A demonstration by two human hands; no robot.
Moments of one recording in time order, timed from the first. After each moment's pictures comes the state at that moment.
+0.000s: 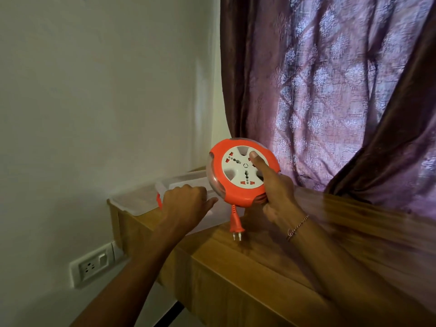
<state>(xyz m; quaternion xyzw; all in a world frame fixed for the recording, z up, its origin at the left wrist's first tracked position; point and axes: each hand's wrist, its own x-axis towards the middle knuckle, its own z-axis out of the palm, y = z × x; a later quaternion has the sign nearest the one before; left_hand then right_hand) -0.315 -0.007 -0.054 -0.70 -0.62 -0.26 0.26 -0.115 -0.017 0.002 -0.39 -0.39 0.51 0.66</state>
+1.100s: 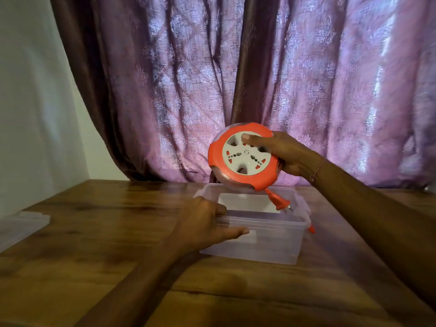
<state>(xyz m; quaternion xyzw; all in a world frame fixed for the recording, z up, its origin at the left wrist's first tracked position) -0.042 -0.034 -0.051 -0.89 -0.21 -0.41 0.00 0.188 -0.077 0.079 -0.53 -0.54 0.32 0.57</state>
